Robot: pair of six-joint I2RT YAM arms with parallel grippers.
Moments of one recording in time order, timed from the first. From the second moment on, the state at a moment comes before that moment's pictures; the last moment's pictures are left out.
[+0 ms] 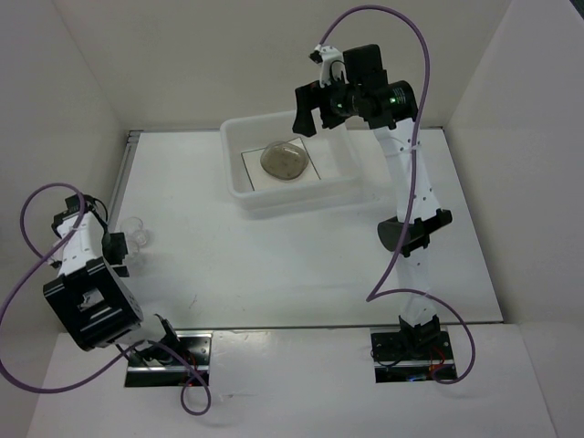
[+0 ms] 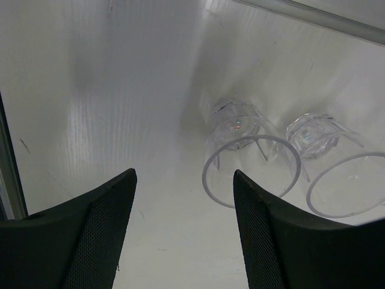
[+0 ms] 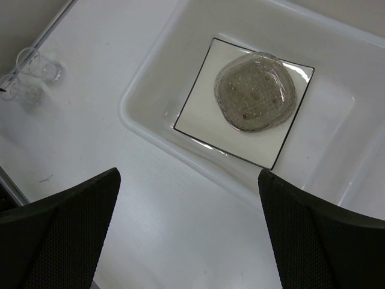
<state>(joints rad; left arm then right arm) 0.60 1.39 1.01 -1.03 -0.24 -1.27 0.42 2.21 2.93 -1.29 -0.35 -0.03</state>
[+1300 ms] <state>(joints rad) 0.47 1.39 1.39 -0.84 0.07 -1.12 0.40 2.18 2.85 -1.29 -0.26 -0.03</state>
